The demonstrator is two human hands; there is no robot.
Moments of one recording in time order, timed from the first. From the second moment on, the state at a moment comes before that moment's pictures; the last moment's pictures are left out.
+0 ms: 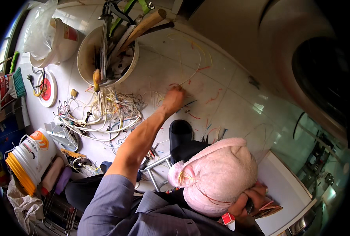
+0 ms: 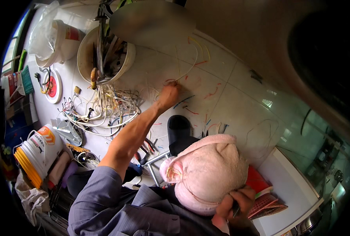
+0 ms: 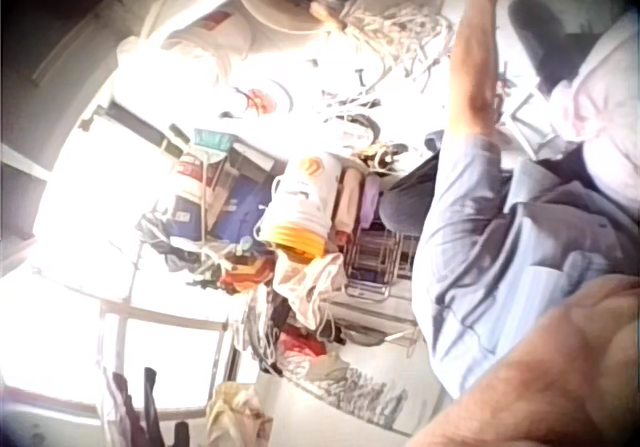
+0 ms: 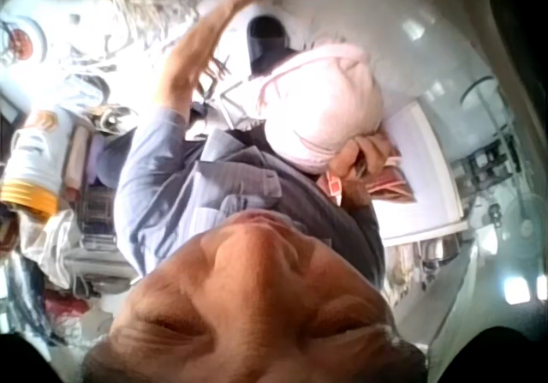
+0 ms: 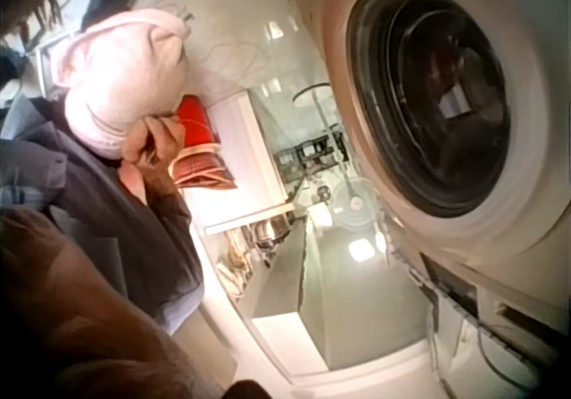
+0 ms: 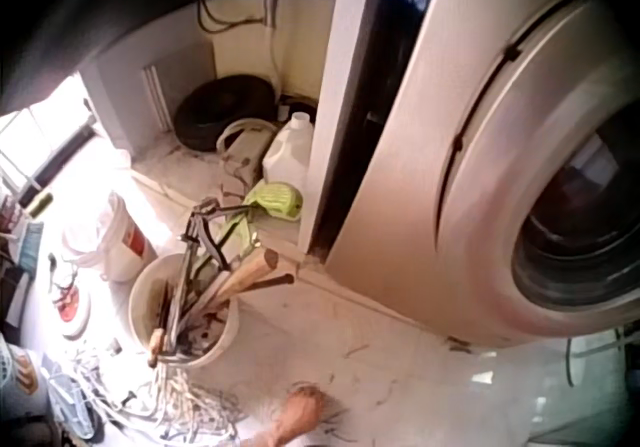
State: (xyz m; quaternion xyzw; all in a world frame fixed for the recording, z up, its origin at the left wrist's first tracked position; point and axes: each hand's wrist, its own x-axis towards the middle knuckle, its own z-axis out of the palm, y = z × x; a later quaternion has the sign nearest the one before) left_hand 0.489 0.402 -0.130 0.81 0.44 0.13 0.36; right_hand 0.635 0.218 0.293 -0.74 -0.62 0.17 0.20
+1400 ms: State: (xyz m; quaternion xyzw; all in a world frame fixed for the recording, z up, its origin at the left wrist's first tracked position) left_hand 0.466 0.420 -0.086 0.85 0.48 0.00 0.24; right_hand 0.647 0.215 0.289 -0.71 -0.62 0.21 0.25
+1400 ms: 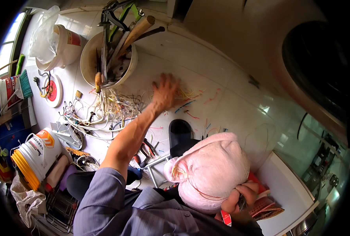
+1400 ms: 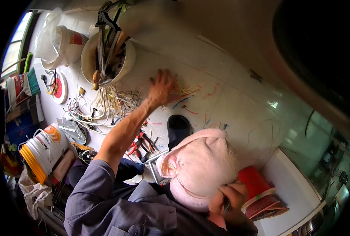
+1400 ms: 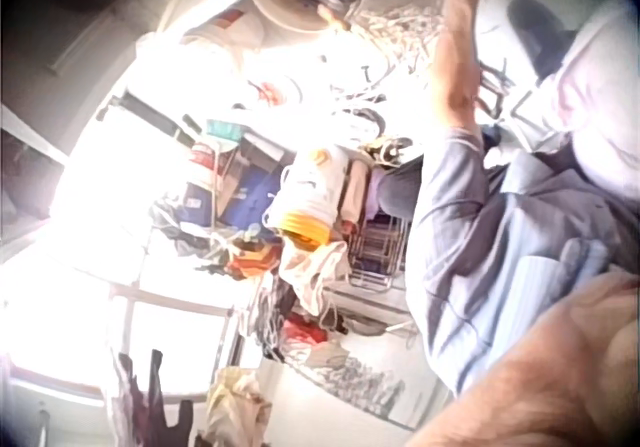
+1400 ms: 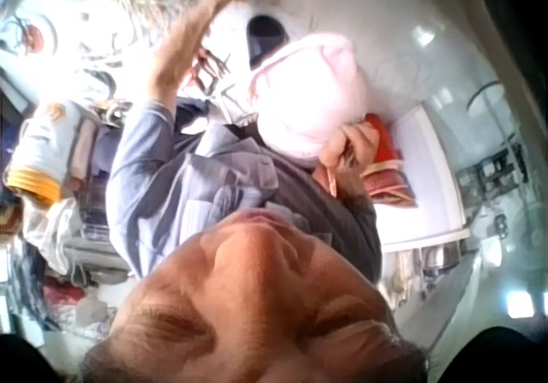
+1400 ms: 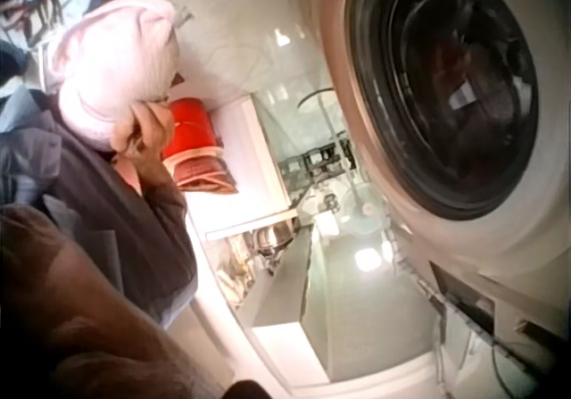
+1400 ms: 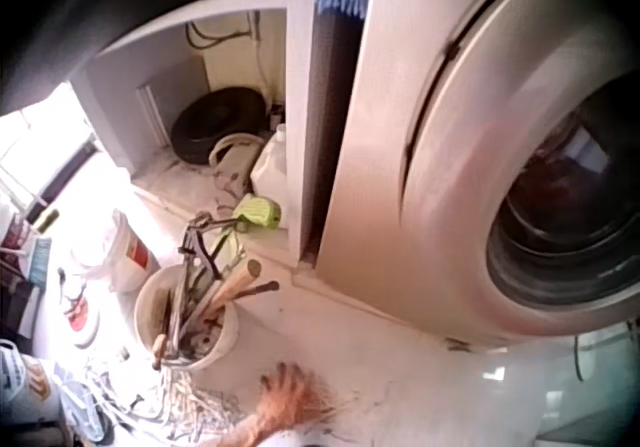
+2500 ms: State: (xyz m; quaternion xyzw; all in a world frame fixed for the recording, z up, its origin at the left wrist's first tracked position) left_hand 0.342 0.341 0.174 0.06 0.36 0.47 0.81; right_hand 0.581 0.276 0.272 -0.59 -0.75 0.00 0.30
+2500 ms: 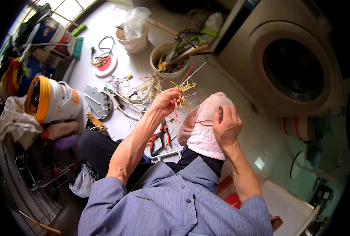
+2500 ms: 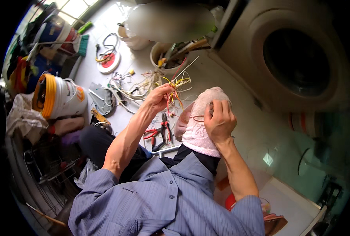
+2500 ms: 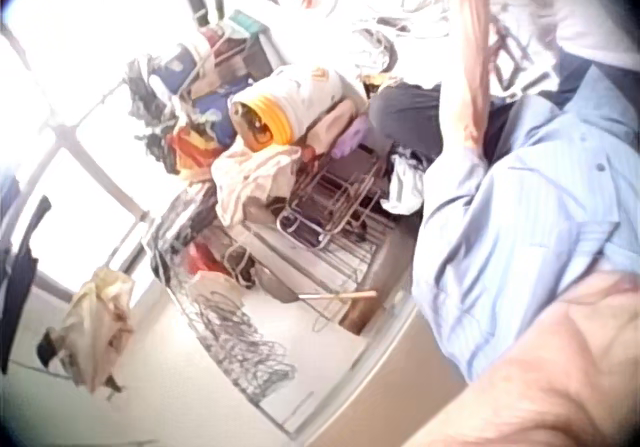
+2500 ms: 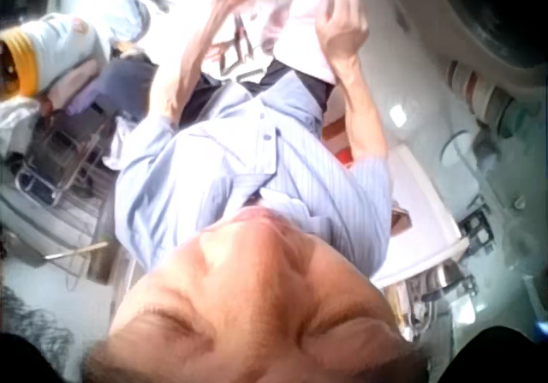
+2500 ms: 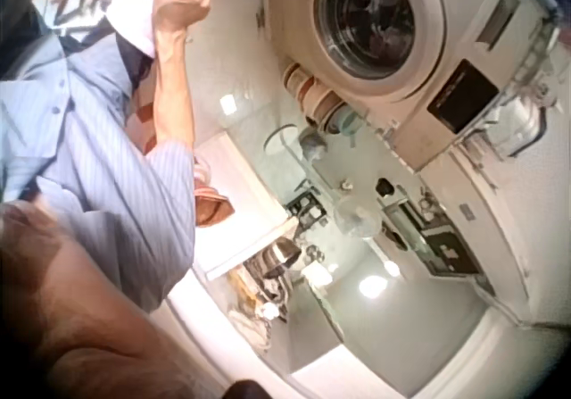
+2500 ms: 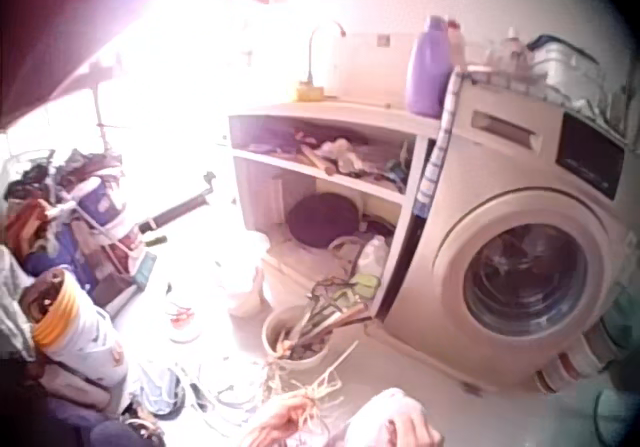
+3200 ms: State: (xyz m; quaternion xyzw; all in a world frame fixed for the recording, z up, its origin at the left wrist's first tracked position) left_hand 0.031 0.125 0.350 0.22 0.43 0.69 0.54; right_hand 0.554 0.283 0.268 -0.53 -0.79 0.03 0.31
